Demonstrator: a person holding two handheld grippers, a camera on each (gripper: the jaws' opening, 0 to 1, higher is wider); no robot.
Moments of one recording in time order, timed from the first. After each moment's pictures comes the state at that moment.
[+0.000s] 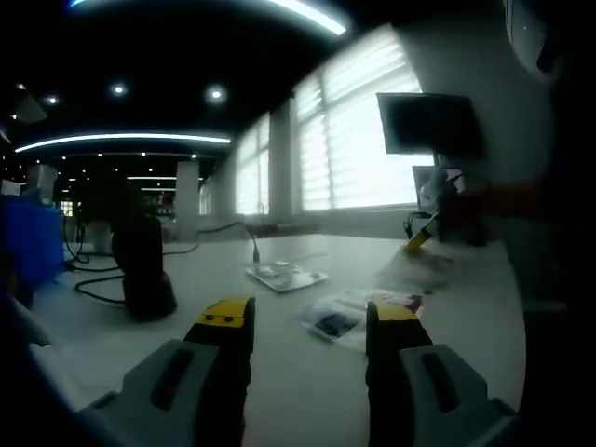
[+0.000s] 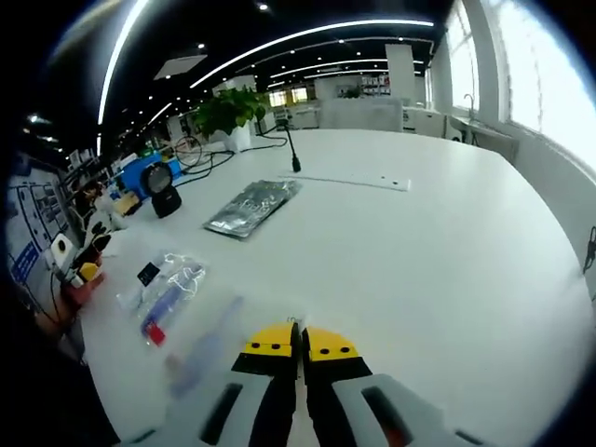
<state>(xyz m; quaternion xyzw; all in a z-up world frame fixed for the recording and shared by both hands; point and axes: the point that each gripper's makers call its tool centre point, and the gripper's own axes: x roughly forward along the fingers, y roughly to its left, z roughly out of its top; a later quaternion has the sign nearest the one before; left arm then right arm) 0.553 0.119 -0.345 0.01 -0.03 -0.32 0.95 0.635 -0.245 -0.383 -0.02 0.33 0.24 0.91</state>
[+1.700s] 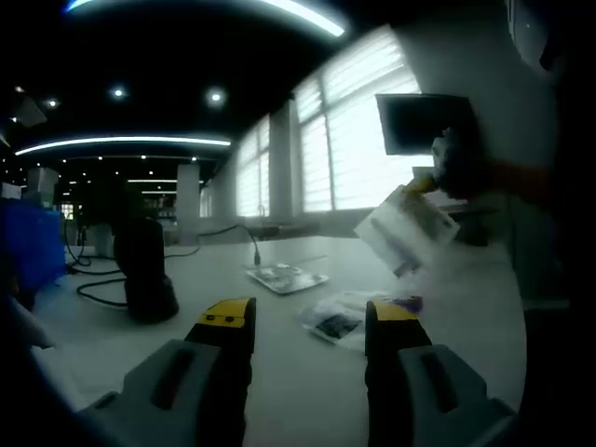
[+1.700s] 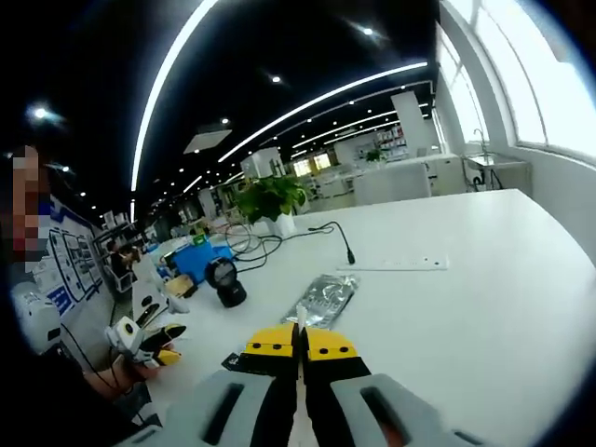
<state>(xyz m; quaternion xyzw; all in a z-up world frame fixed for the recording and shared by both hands) 0.553 0.121 -0.342 0.01 -0.04 -0.32 0.95 0.616 -0.188 -0.251 0.10 0.18 0.30 0.93</state>
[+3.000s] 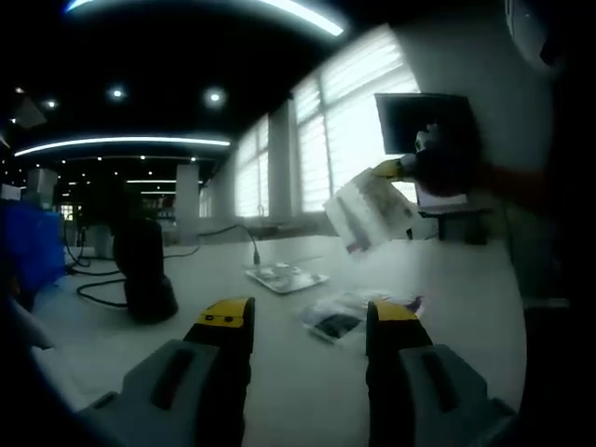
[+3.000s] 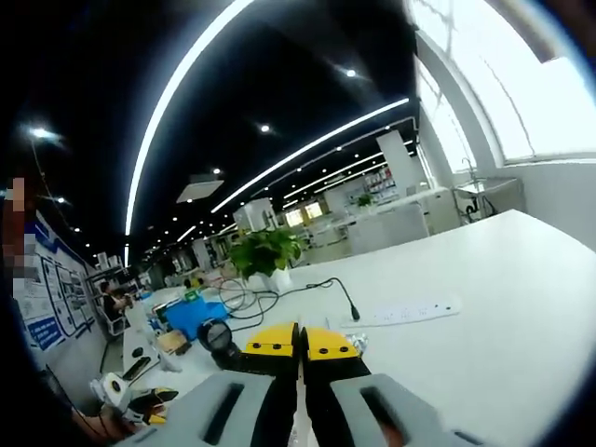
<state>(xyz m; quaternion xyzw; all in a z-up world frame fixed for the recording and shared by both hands) 0.551 0.119 -0.343 0.02 -0.04 -0.32 0.95 0.673 -0.161 -0.212 0.15 0.07 0.26 0.95</state>
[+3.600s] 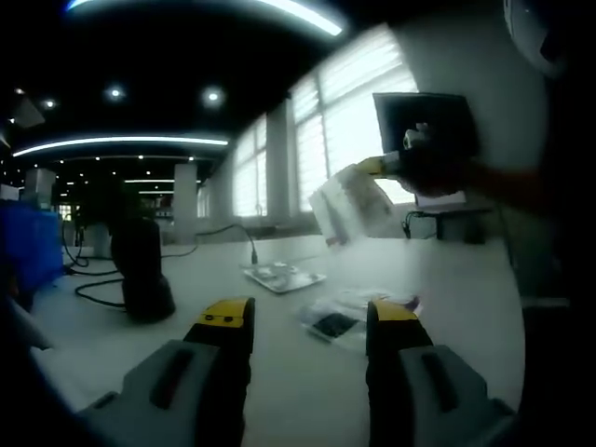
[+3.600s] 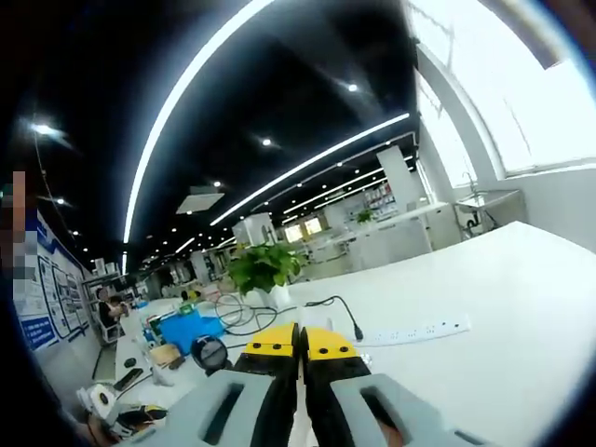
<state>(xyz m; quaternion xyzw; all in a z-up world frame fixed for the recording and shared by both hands) 0.551 0.117 -0.343 0.02 -0.04 -0.33 0.94 0.693 -0.139 -0.203 0.16 0.04 0.25 0.95</state>
